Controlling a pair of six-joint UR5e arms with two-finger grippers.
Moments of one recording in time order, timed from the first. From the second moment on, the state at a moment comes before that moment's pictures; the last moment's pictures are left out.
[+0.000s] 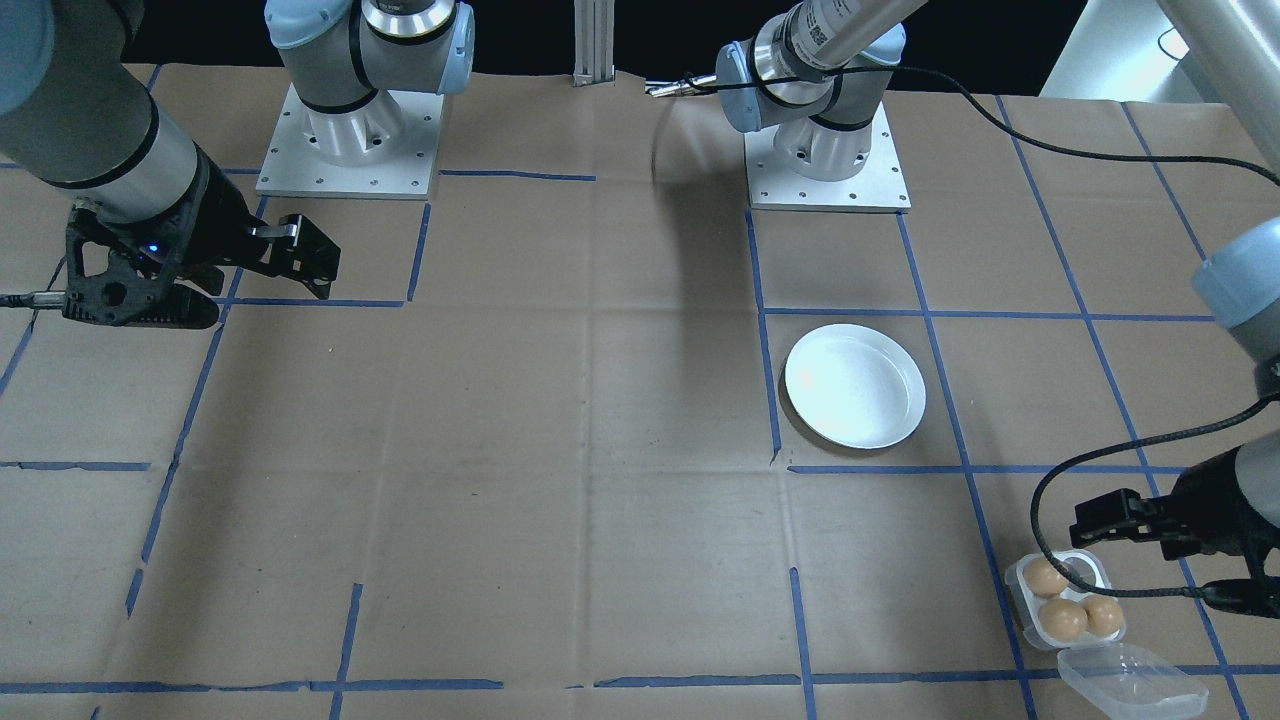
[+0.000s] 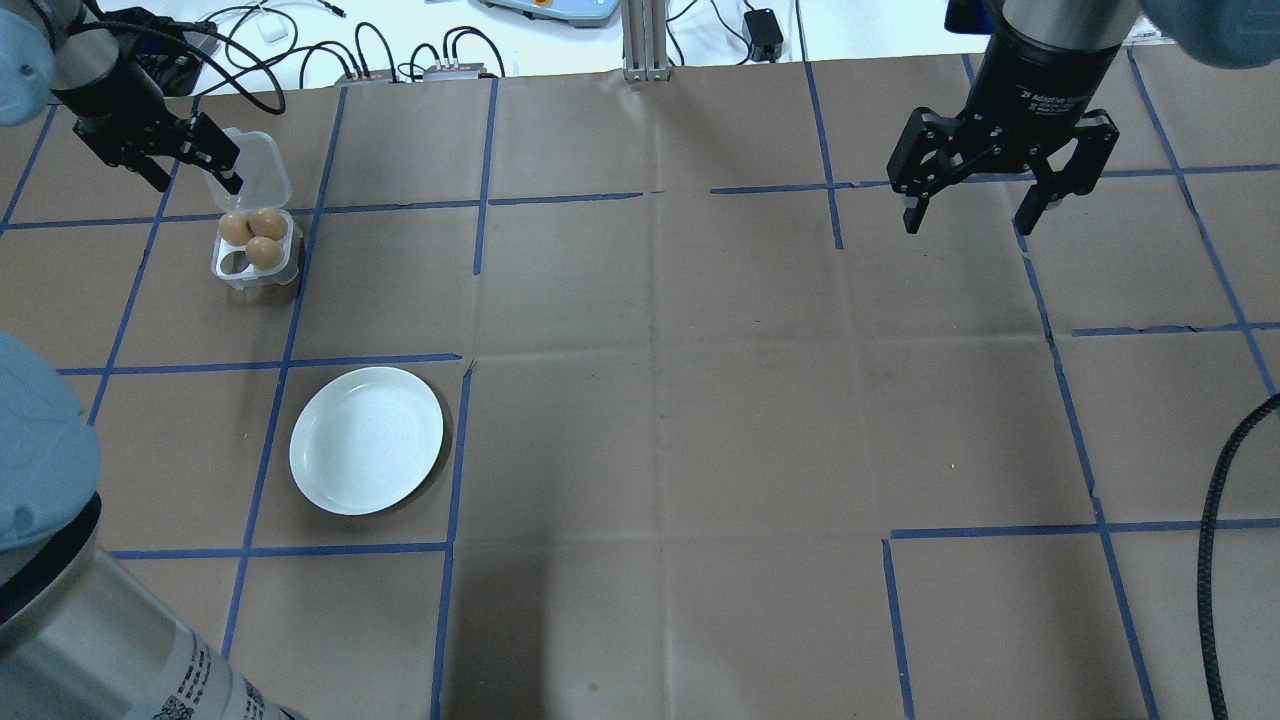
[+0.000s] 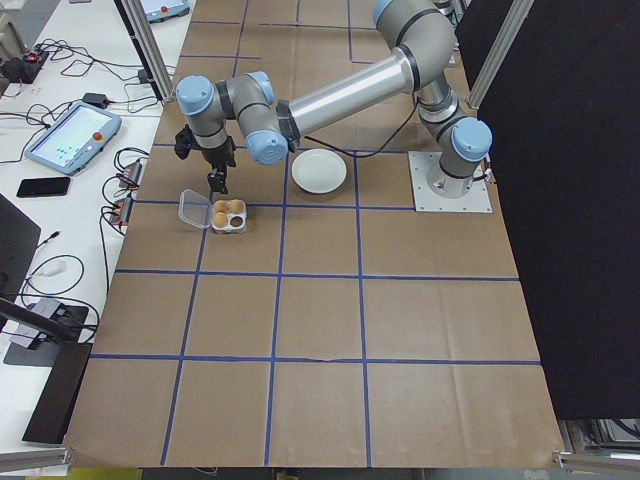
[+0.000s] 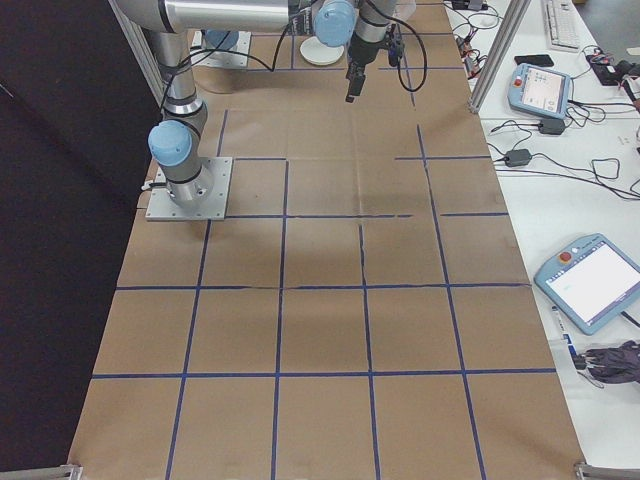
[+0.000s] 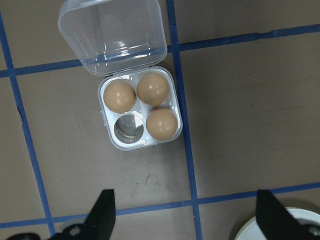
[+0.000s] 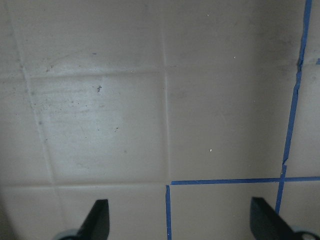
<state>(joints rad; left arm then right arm) -1.18 -2.16 -1.24 -1.36 1.56 0.52 1.51 -1.43 1.43 -1.38 -1.54 -0.02</state>
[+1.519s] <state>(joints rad) -1.20 -2.24 -1.43 -1.05 1.64 0.43 1.51 -1.42 1.43 -1.38 -1.54 -0.02</state>
